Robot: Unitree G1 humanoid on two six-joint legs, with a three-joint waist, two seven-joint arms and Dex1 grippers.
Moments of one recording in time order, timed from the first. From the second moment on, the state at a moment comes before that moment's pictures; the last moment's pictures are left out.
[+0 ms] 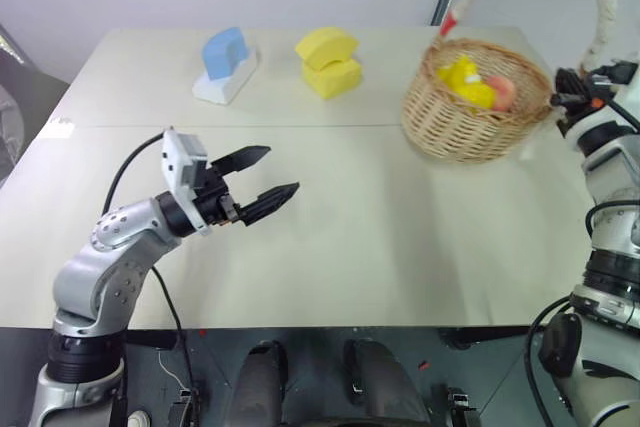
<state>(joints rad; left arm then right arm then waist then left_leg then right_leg) -0.28 0.54 0.12 -0.40 -0.72 0.53 -0.76 -0.62 -0.60 -0.50 0.21 0.36 0.45 0.21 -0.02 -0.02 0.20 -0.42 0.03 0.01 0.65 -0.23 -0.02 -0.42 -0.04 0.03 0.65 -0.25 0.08</state>
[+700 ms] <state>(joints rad) -0.15 0.59 0.21 -0.30 -0.66 0.48 -0.79 -0.13 -0.66 -0.58 -0.14 0.51 0.41 0.49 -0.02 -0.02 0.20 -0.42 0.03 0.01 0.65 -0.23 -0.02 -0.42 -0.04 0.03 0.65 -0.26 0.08</state>
